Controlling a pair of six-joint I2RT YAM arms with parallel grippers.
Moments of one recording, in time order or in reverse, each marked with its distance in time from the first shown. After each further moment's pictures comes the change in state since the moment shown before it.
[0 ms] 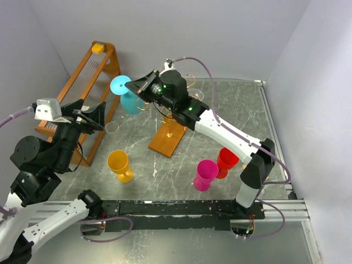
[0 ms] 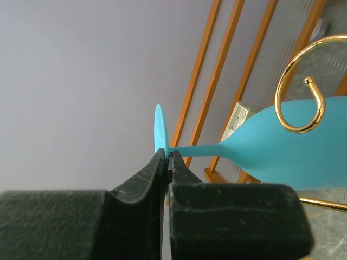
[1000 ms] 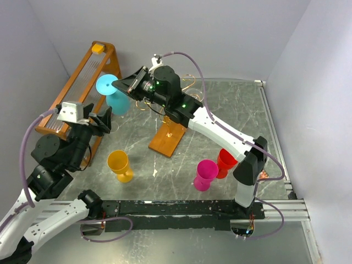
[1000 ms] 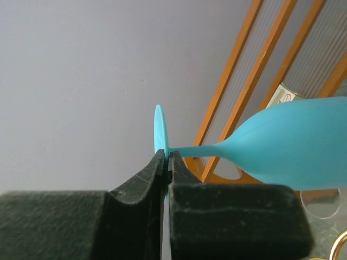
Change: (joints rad) left arm 0.000 0.008 -0.146 0.066 -0.002 0.124; right arm 0.034 0.078 0.154 -0.016 -0.107 0.012
